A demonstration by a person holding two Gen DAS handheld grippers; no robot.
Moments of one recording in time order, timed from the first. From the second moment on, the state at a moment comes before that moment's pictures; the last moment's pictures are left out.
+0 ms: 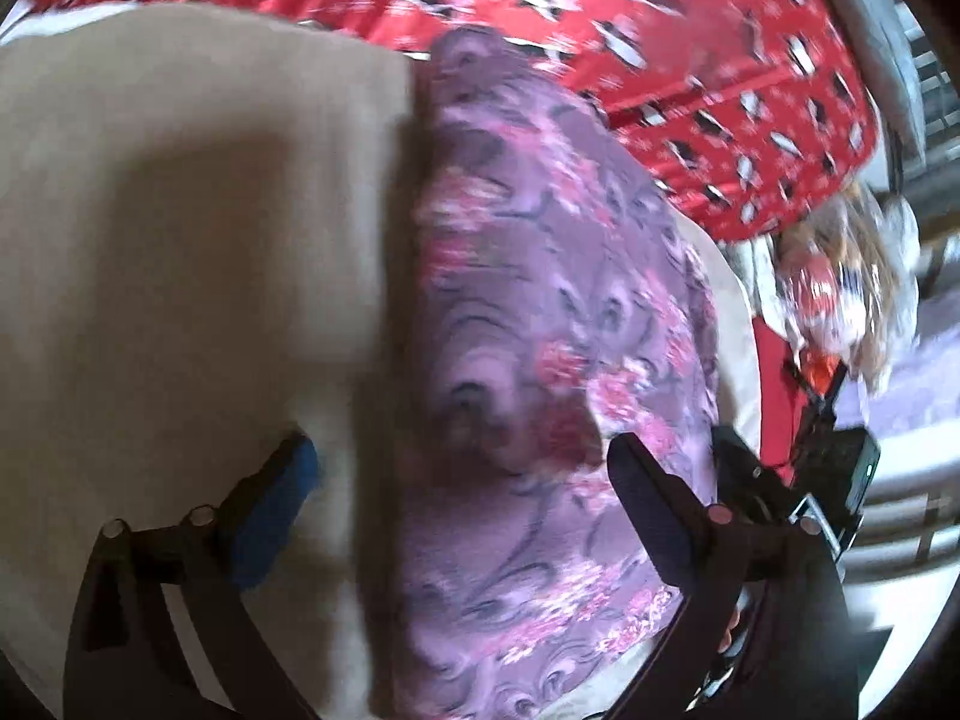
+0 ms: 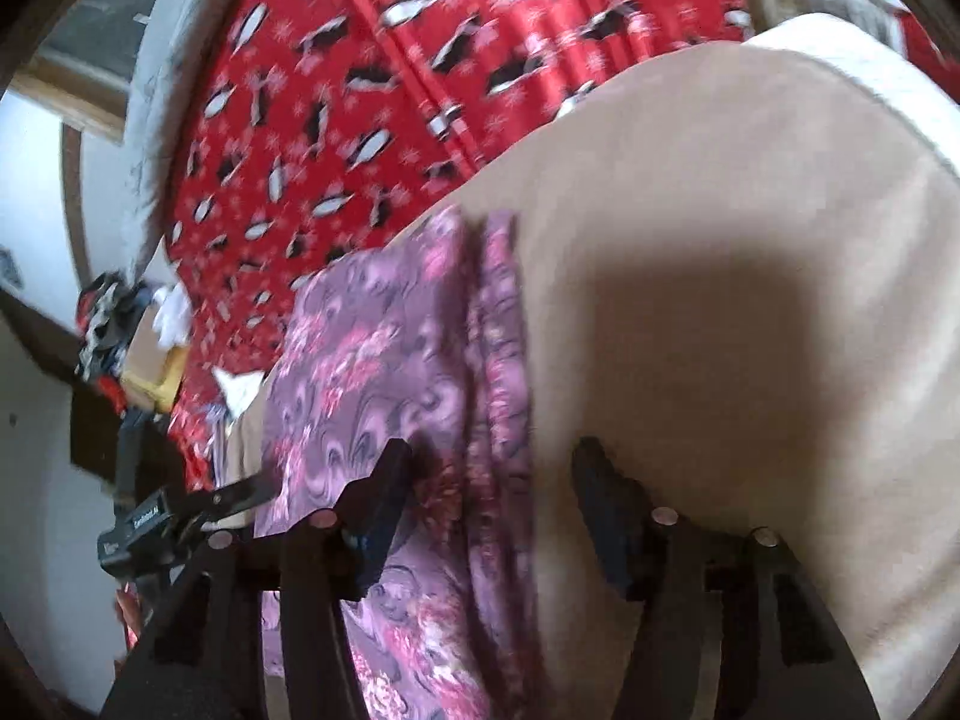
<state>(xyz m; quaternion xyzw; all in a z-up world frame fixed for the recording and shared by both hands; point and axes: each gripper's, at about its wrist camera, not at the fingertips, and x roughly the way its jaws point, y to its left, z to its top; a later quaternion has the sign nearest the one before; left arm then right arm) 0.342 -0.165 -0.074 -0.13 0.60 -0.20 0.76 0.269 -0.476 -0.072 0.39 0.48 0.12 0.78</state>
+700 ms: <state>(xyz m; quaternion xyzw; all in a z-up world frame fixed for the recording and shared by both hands) 0.302 -0.198 -0.025 0.00 0.53 -0.16 0.83 0.274 -0.407 0.014 0.20 0.46 0.11 0.86</state>
